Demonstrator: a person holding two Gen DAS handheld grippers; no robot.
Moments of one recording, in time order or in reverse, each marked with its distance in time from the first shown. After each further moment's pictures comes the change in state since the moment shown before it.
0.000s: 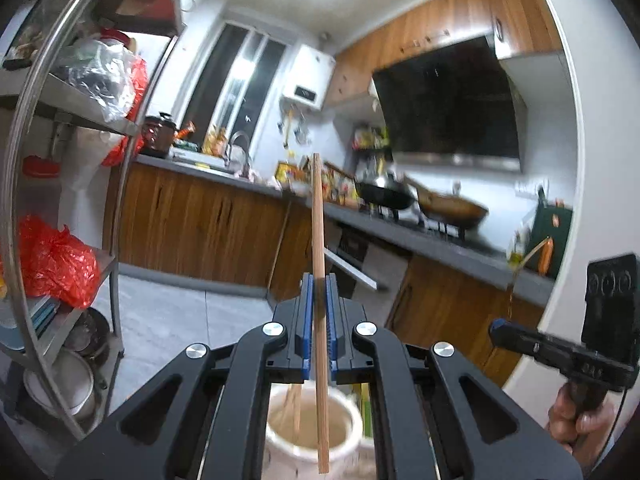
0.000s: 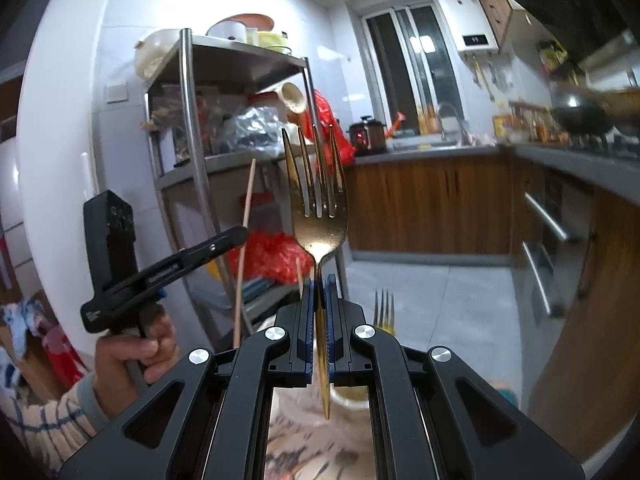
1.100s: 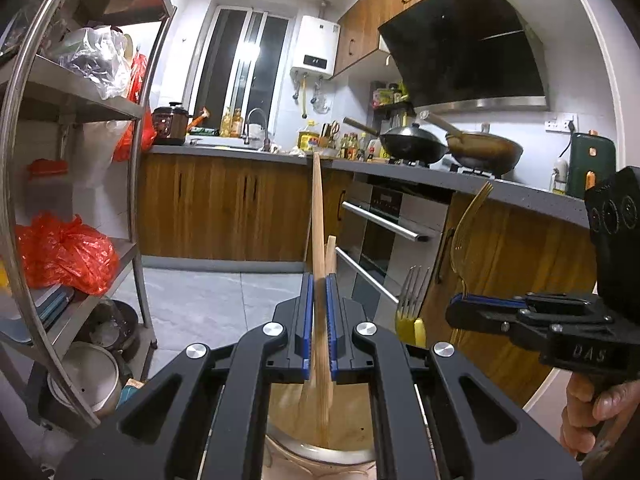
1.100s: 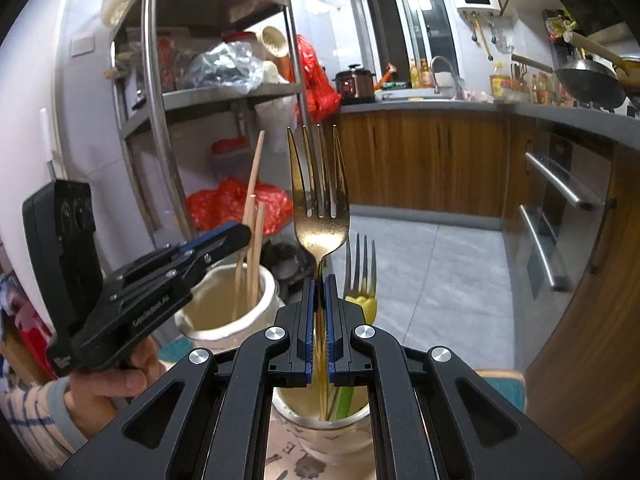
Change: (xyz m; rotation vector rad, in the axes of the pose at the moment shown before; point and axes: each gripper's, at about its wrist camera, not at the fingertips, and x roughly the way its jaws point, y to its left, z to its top) left arm 0.060 -0.010 -0.067 0.140 0.126 0.145; right arm 0.082 -0.027 -0.041 0.006 0.206 -0.051
